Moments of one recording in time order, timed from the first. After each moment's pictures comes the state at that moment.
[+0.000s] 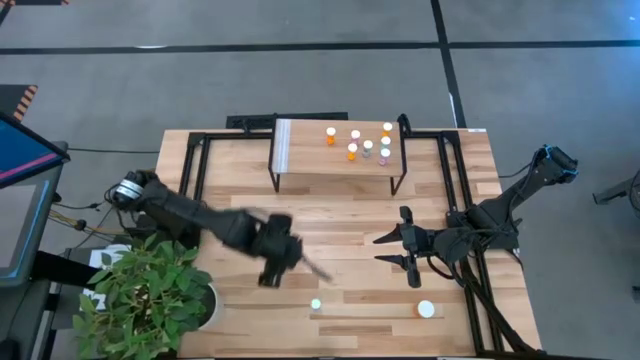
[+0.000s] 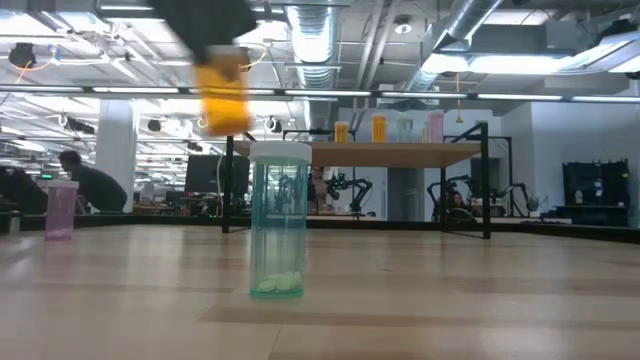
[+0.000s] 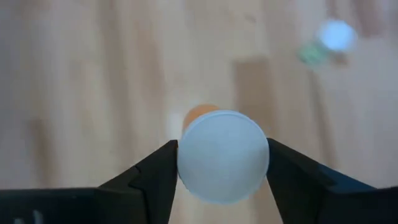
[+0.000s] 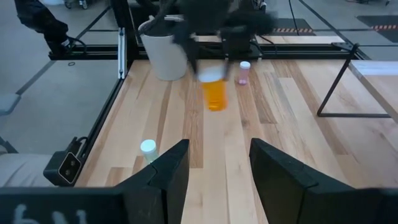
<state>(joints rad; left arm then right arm) -0.36 1.64 1.41 -0.99 -0.18 -0.17 0.60 1.07 0.86 -0.22 0.52 0.28</state>
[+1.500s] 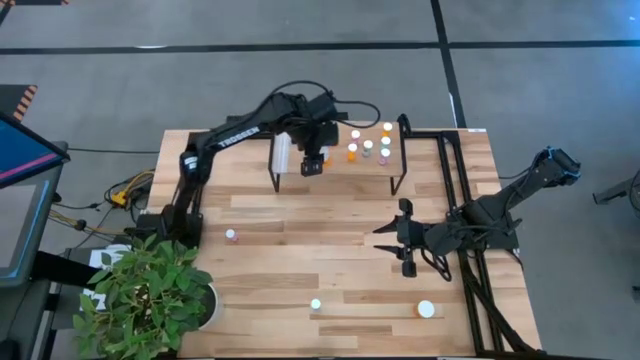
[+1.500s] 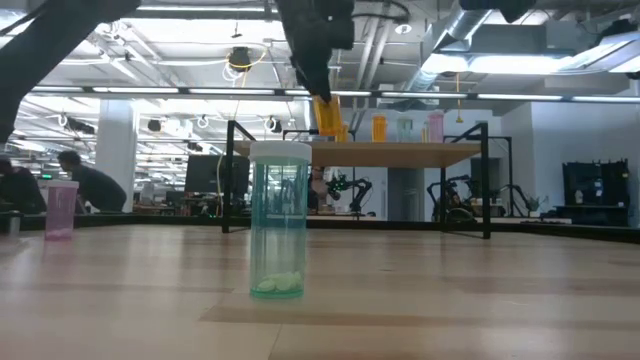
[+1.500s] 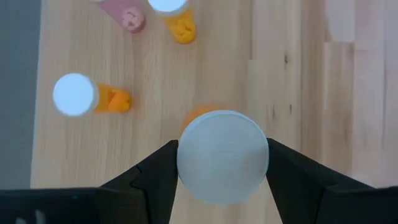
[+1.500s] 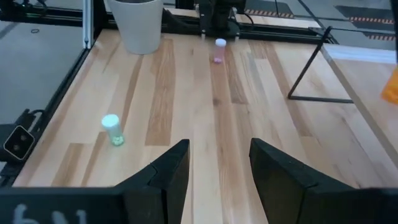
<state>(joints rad) 0.39 2.10 2.31 -1.38 0.06 0.36 0.53 1.06 0.86 -0.34 0.52 0.23</state>
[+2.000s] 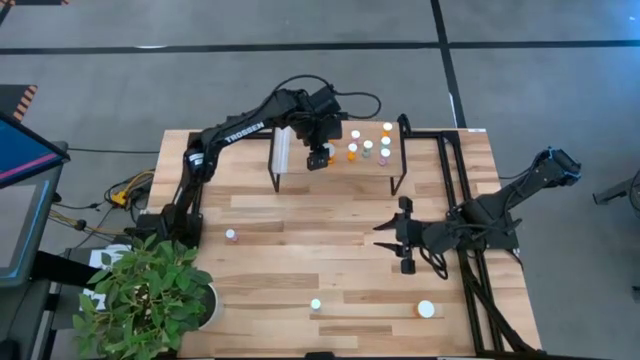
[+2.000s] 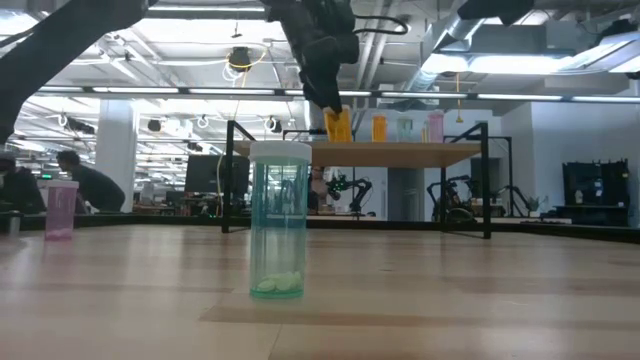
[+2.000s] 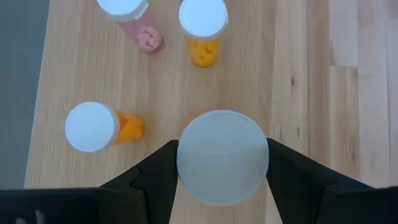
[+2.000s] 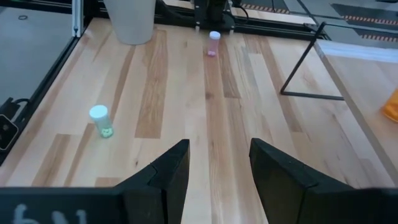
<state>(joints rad) 0.44 2.15 2.31 -1.29 0.15 0.37 0.50 1.06 0.86 -0.36 0.52 0.20</state>
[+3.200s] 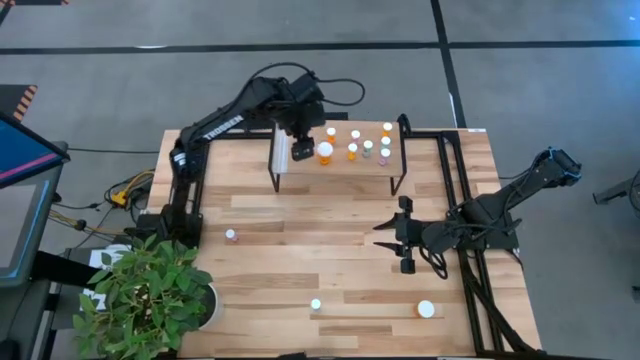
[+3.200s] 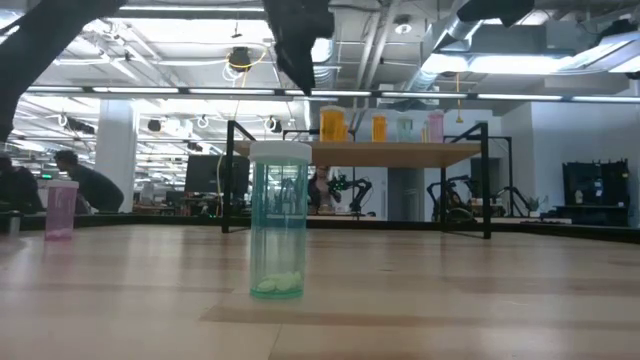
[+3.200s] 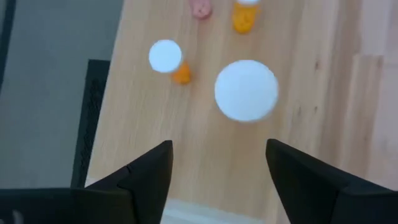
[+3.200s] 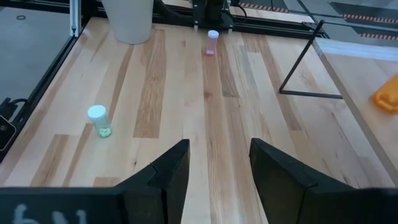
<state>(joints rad) 0.46 2.04 2.34 -1.42 0.02 0.31 0.50 1.06 0.86 -0.37 0.52 0.20</state>
